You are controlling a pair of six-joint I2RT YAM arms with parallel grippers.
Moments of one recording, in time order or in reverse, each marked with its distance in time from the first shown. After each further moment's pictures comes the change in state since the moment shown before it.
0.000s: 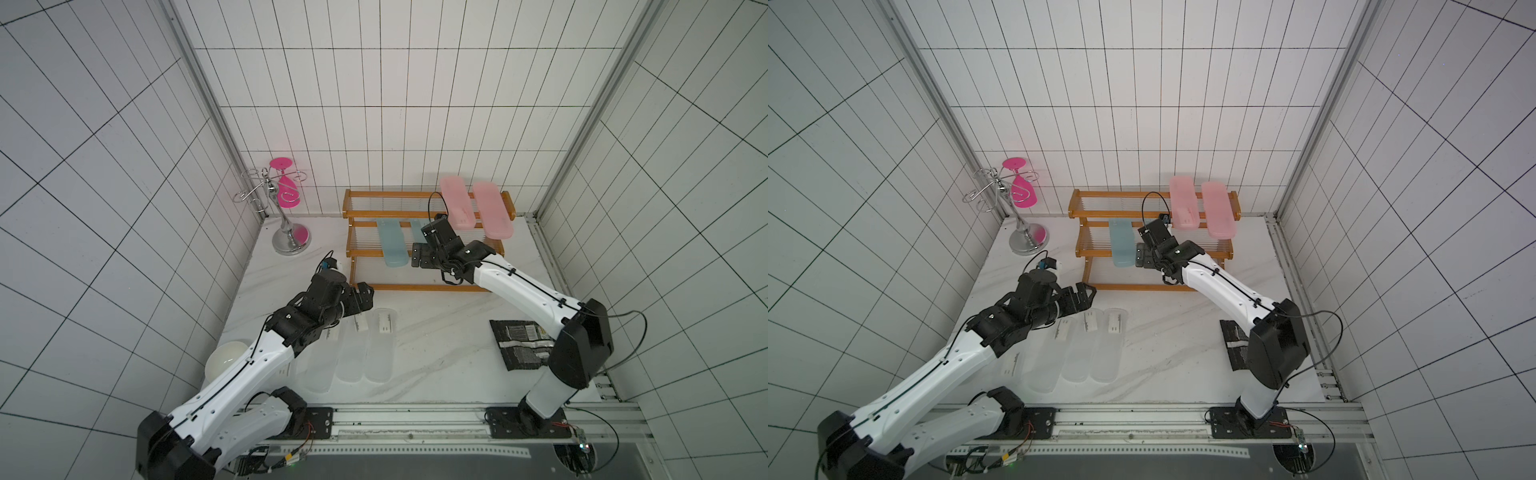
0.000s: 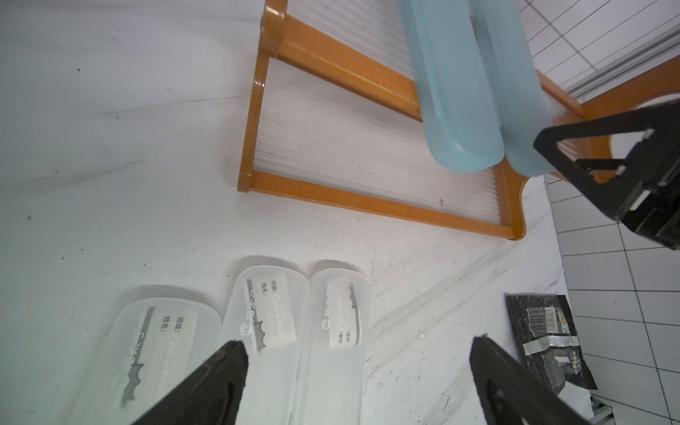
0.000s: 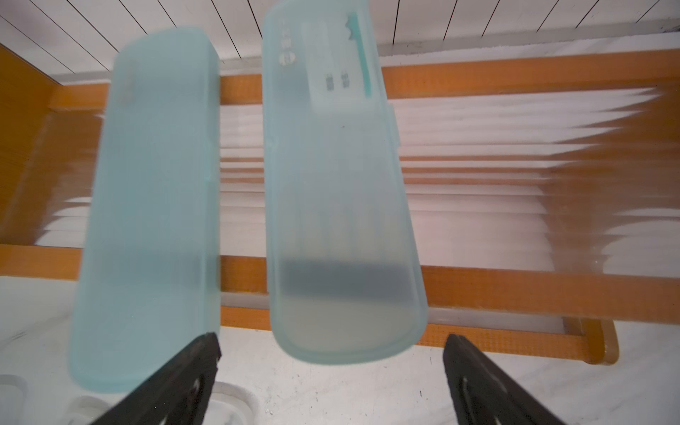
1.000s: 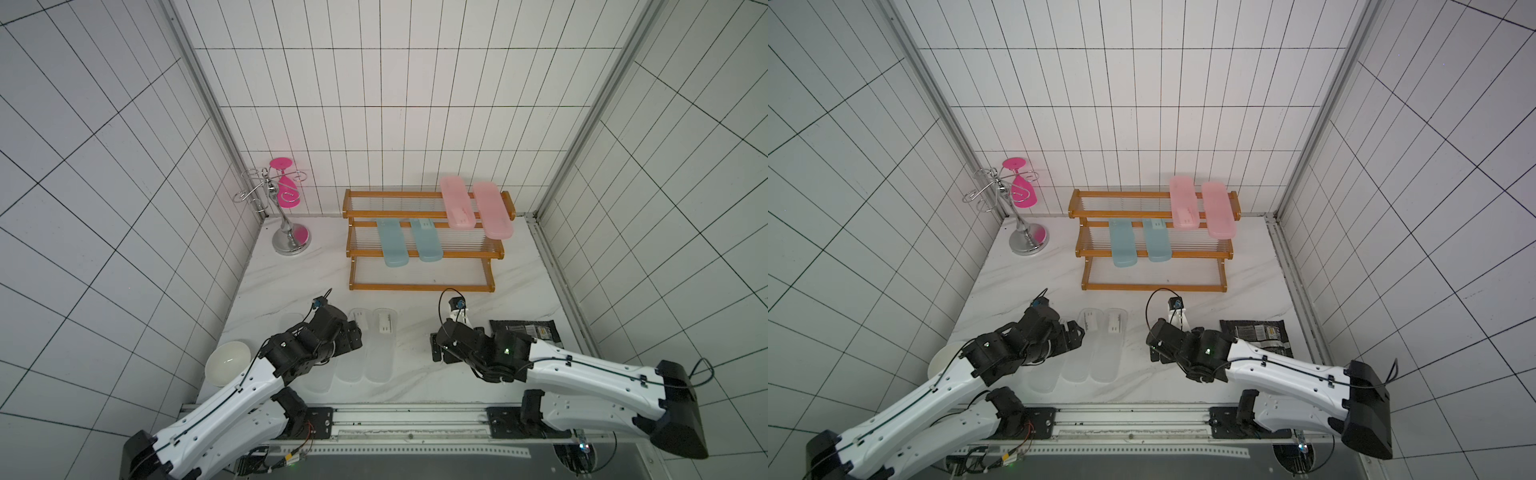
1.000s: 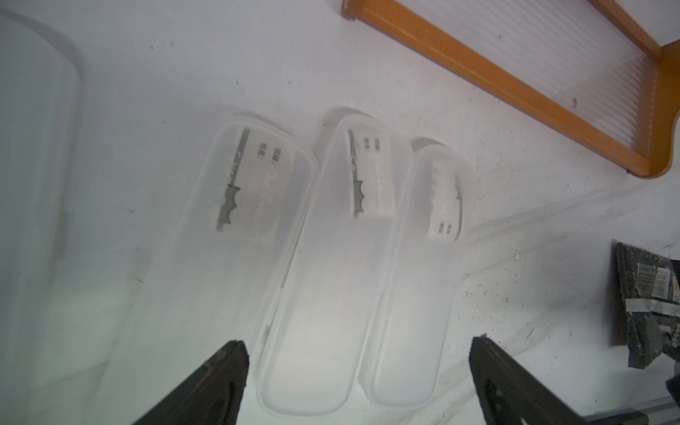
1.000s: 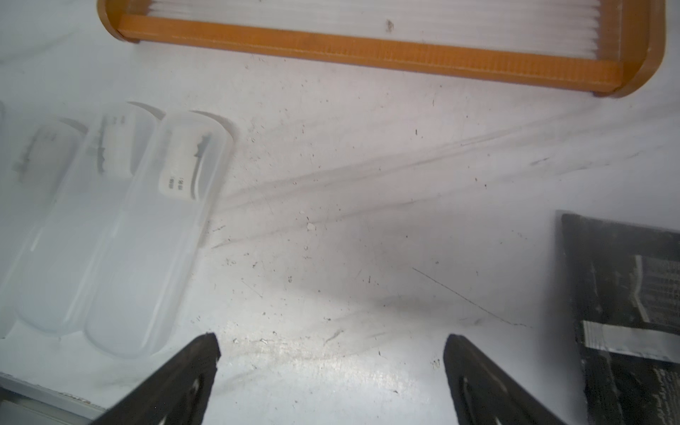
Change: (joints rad) left arm -0.169 -0.156 -0.231 -0.244 -0.049 -0.223; right arm 0.474 -0.554 -0.727 -0.118 0.116 0.352
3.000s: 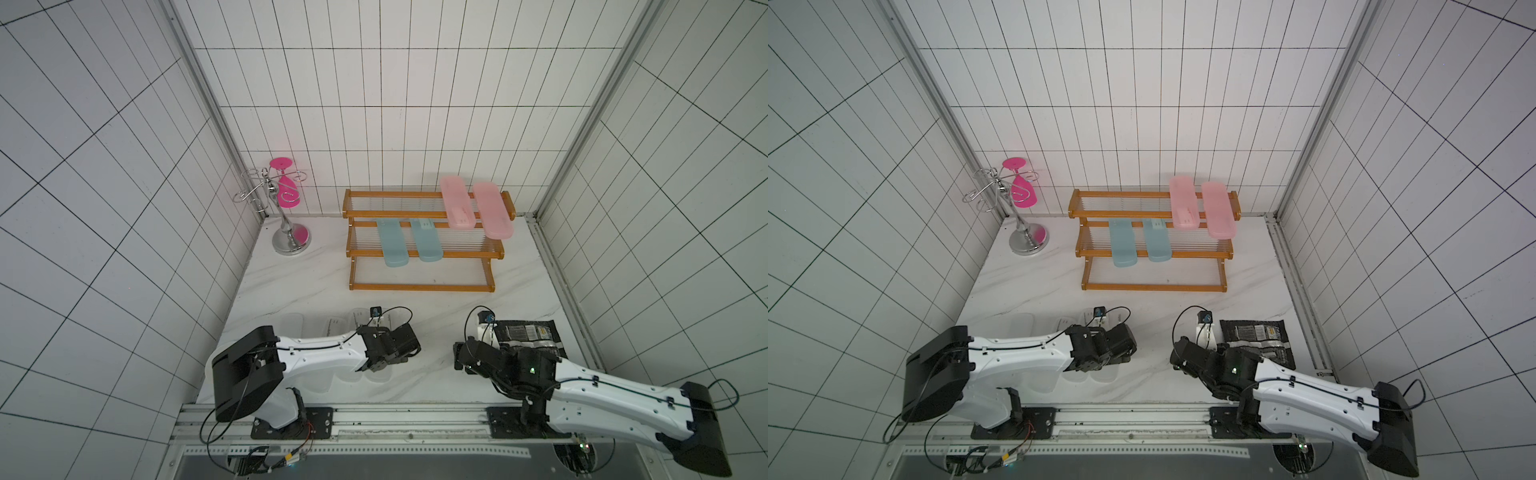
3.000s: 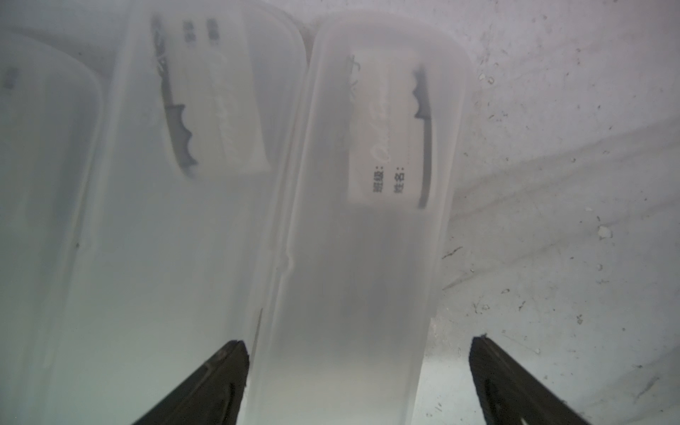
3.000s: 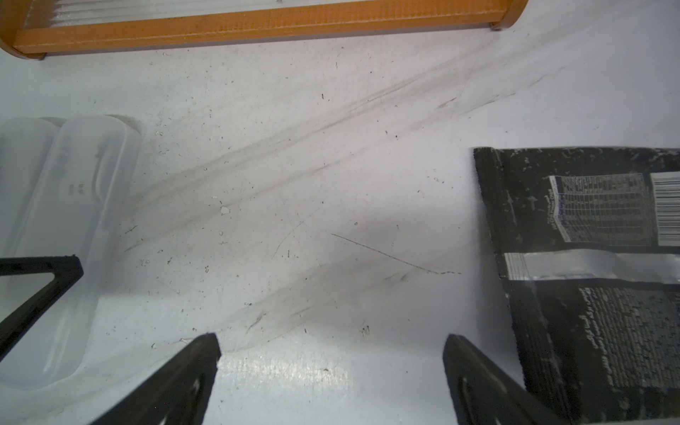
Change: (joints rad) left arm -0.392 0.703 0.217 0.154 -0.249 -0.229; right arm 0.015 -0.247 -0.192 -0.081 0.090 0.147
